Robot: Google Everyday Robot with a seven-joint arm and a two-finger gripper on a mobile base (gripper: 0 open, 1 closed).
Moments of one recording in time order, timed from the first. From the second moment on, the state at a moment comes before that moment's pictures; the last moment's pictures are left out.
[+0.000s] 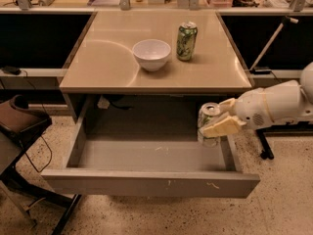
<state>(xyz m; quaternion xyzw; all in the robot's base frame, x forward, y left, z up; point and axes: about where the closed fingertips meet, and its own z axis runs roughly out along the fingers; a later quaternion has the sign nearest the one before) 0.513 -0.163 0.789 -0.48 0.76 0.27 0.34</state>
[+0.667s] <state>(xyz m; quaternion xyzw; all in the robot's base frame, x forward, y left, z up) 0.535 -0.102 0.770 -0.53 0.71 0.31 0.34</state>
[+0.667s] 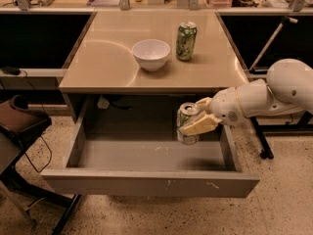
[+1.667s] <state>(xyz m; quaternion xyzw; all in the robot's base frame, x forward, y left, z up) 0.503 -0.059 0.672 -0.48 0.74 0.27 0.39</state>
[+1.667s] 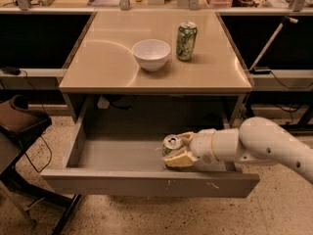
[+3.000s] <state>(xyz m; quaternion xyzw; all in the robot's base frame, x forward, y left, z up) 0.522 -0.063 0.671 -0.46 0.74 0.24 0.41</state>
